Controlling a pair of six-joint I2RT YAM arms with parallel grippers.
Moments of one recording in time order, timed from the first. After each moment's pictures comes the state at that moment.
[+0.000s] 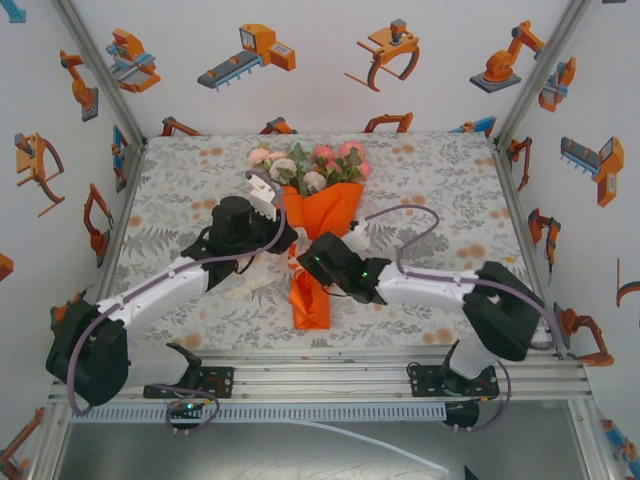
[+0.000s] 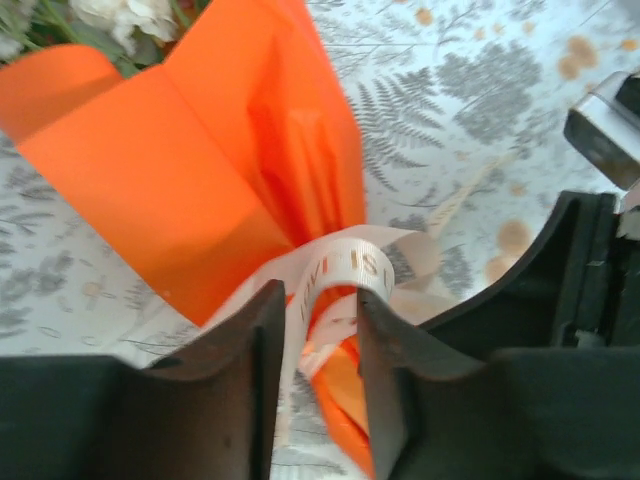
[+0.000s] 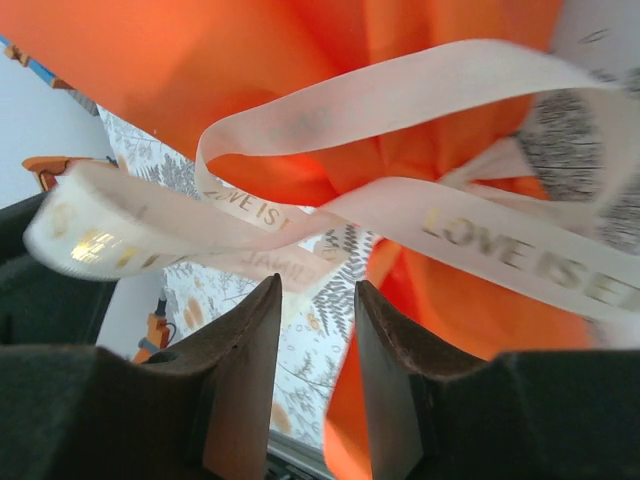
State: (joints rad) left arm -0.62 1.25 0.73 0.14 0.22 -0.21; right arm 1.01 1.52 0.85 -0.02 0.37 1.46
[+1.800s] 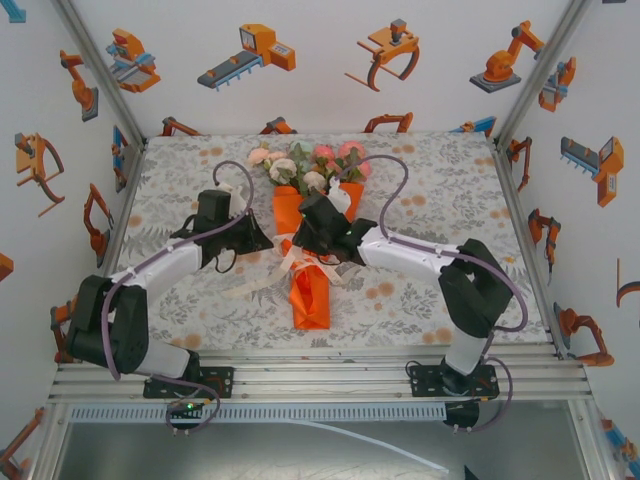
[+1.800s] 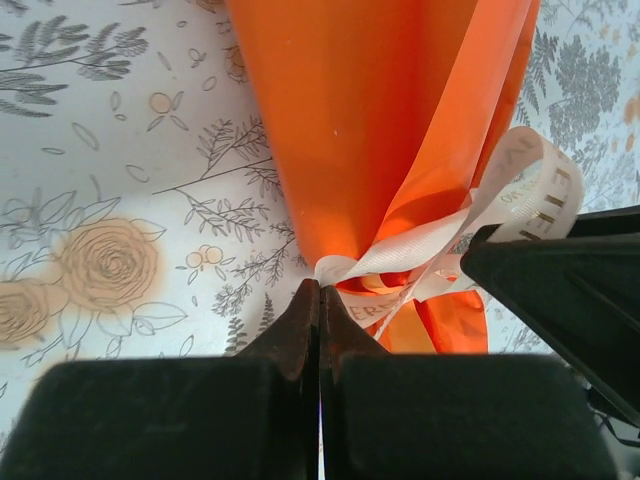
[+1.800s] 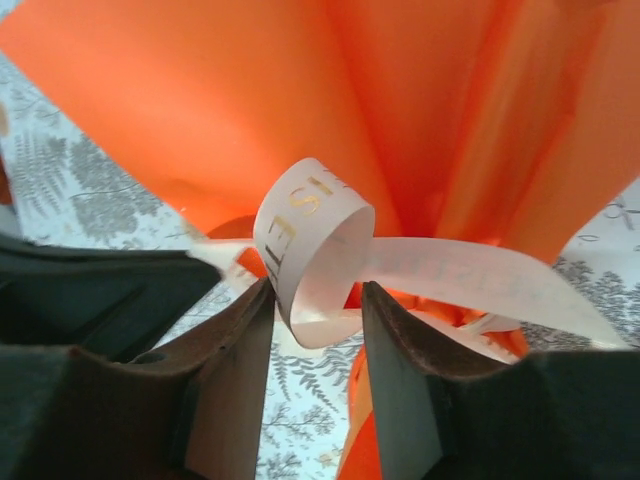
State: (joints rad) left arm -0.35 1.41 0.79 -0.12 0.36 -0.46; right arm 0.88 1.77 1.25 -0.26 0.23 1.02
